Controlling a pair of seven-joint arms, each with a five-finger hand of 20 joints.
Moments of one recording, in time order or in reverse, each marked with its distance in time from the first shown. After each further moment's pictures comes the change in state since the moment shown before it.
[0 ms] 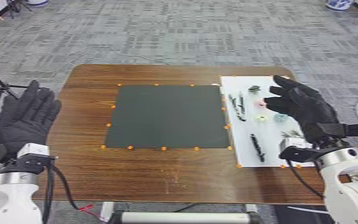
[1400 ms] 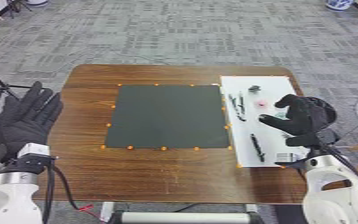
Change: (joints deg) left arm 0.0 -0.1 0.0 -0.1 0.0 0.1 -0.3; right arm -5.1 8.5 -11.4 -2.8 -68.7 13.6 2.4
